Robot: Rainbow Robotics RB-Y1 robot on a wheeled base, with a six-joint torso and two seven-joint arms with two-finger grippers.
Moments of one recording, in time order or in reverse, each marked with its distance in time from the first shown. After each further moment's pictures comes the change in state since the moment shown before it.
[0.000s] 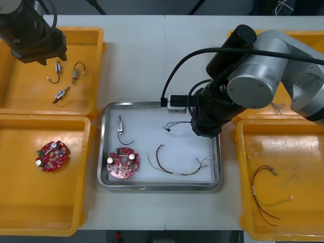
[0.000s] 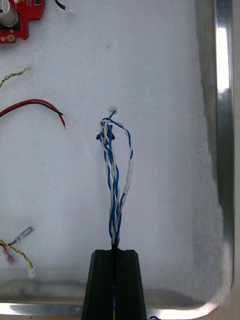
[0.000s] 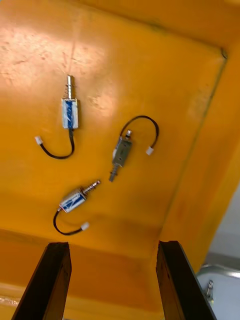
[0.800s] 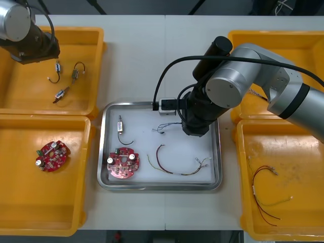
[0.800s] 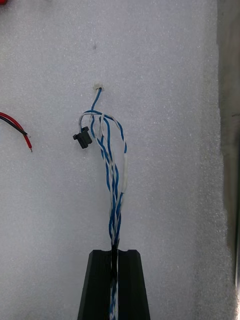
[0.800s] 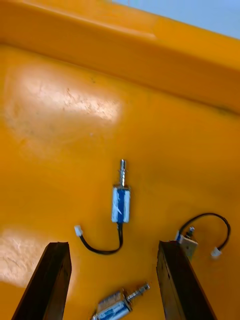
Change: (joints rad) right arm -0.058 0.096 0.095 0.243 0.000 -0.126 0.135; left arm -0.004 -0.001 -0.144 0.248 -0.117 -0.382 -0.039
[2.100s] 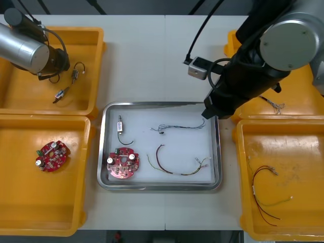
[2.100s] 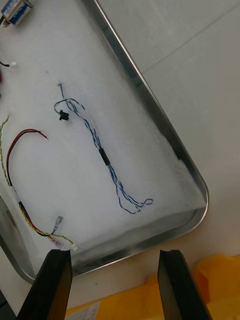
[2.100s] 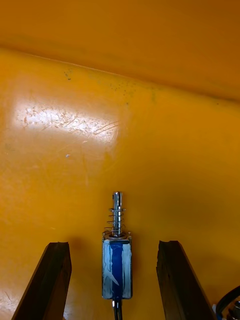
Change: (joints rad) right arm 0.116 -0.062 -0.423 -0.242 -0.063 0.385 -0.523; left arm -0.001 -0.078 -0.180 0.221 -0.022 -0.358 0.000
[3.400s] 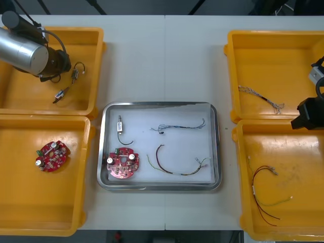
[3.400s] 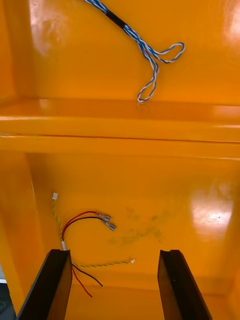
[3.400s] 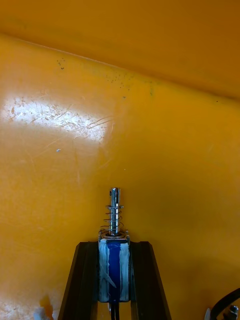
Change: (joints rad) right arm 0.456 -0.171 -0.519 -0.198 0.117 0.228 -0.522; left arm -0.001 -0.002 -0.018 0.032 0.065 -0.052 -0.001
